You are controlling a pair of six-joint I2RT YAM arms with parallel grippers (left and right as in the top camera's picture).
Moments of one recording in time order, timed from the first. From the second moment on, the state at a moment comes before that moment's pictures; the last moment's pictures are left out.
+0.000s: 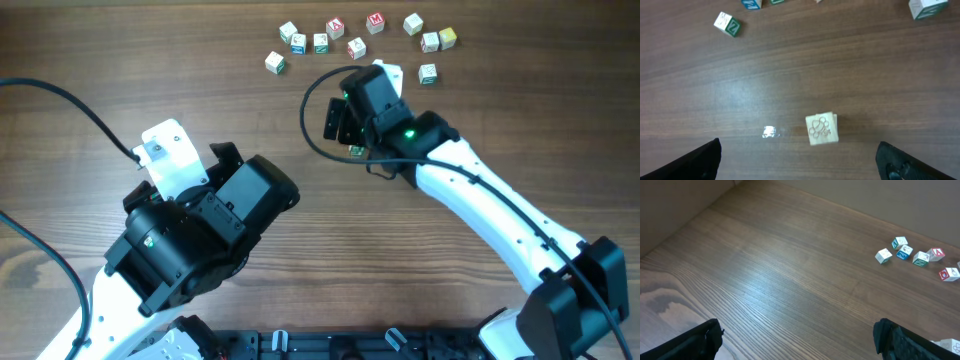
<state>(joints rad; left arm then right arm) -0.79 1.16 1.46 -1.52 -0.93 -1.16 0.58 1.67 1.36 -0.63 0.19 0.65</state>
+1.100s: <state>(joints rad) -0.79 1.16 1.46 -1.52 -0.93 -1.16 0.49 2.22 1.78 -1.03 0.05 0.60</state>
